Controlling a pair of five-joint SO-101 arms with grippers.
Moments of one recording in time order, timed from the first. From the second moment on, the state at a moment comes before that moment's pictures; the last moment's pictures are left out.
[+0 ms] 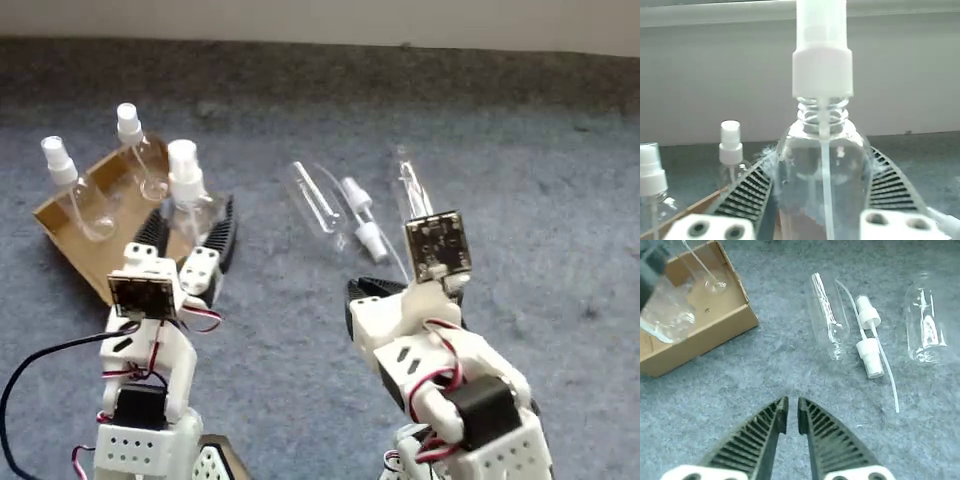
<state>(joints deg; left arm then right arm) -1.2 -102.9 96.0 11.6 2.9 -28.7 -75.3 55.8 67.8 -9.9</state>
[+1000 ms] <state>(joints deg) -10.9 -102.9 94.5 1.6 -12.1 -28.7 -75.3 86.7 32.2 -9.9</state>
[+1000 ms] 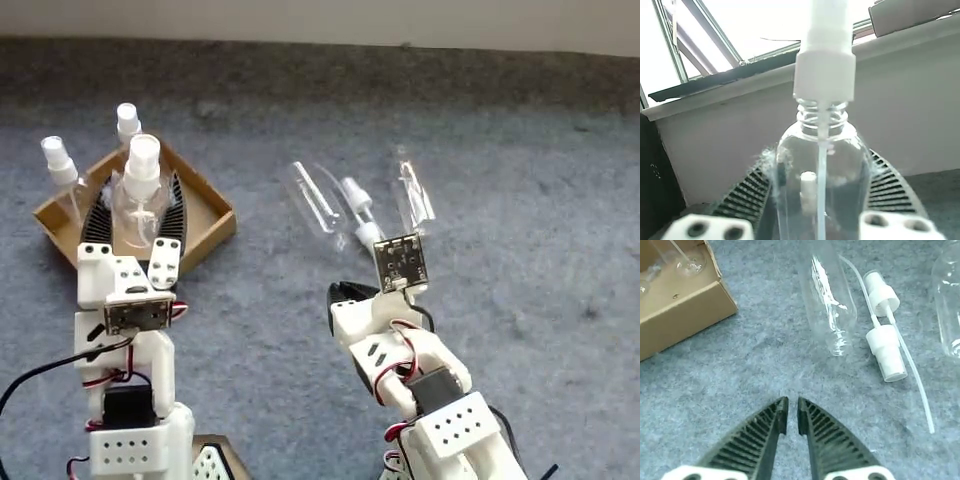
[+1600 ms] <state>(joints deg) -10.9 -60.5 75.8 2.0 -5.8 -28.8 -75.3 88.9 32.2 -9.9</state>
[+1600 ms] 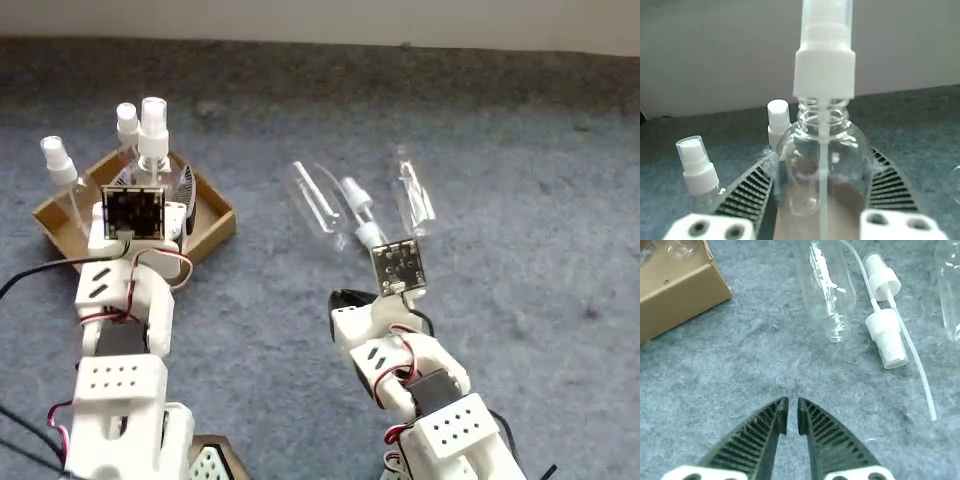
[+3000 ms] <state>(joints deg) -8.3 2.0 69.1 -54.2 4.0 -28.7 -75.3 90.9 32.0 -9.9</state>
